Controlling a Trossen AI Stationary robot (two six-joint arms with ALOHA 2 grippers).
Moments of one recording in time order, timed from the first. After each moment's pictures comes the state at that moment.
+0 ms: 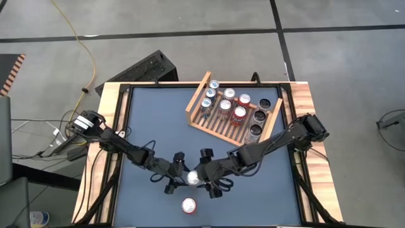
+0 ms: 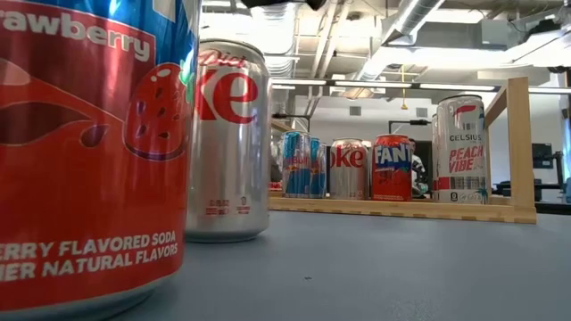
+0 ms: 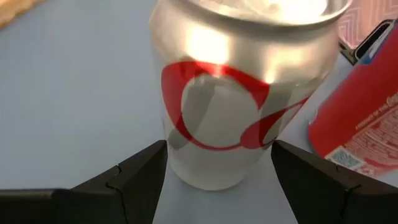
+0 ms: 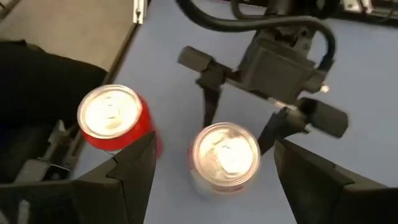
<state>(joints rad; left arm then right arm) -0.43 1.66 0.56 0.63 -0.14 -0.20 0.40 1.85 1.58 -0.45 0.16 0.13</state>
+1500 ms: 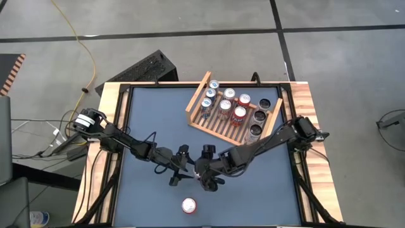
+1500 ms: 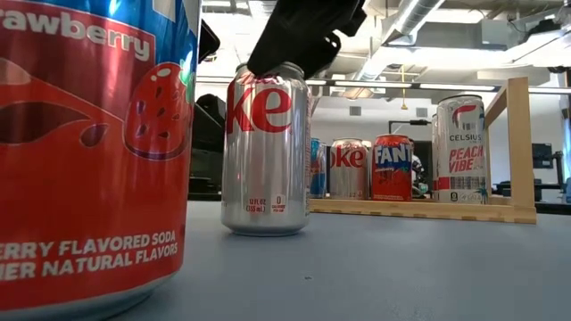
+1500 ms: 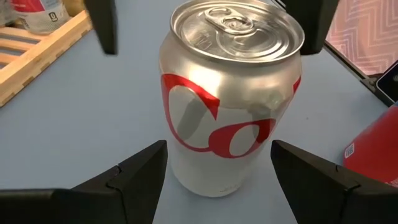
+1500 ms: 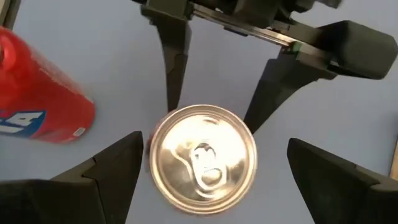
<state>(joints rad) -0.30 1.65 0.56 0.72 -0.04 -0.10 0.36 1.95 1.58 -0.57 0.26 0.24</state>
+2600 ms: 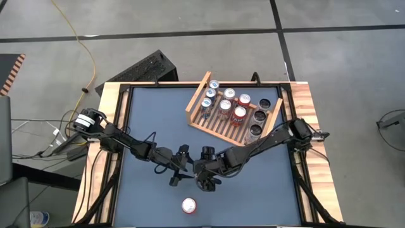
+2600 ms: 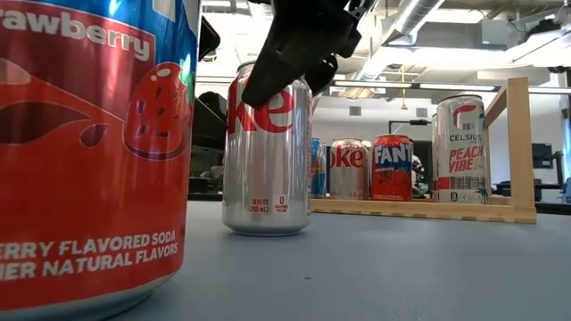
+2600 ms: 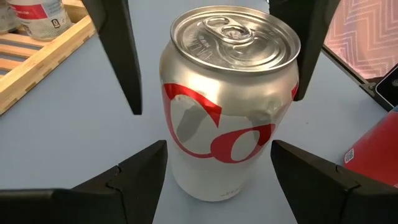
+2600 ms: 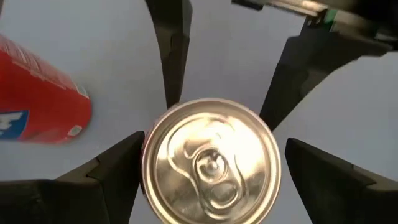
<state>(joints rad) -0.30 1.65 0.56 0.73 -0.04 -0.10 0.34 2.00 1.60 -0.58 0.21 0.29</state>
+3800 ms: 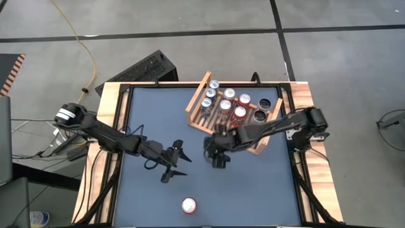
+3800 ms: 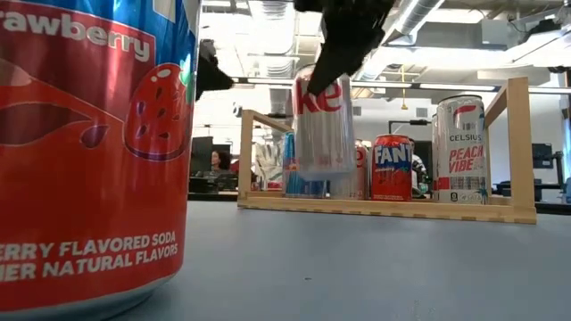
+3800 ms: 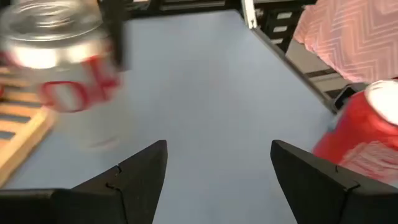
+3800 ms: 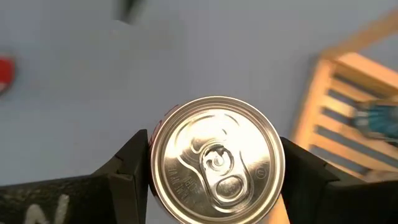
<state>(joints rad) -0.30 1.37 0.56 0.48 -0.02 -0.06 0.20 1.78 1.51 -0.78 0.24 0.19</state>
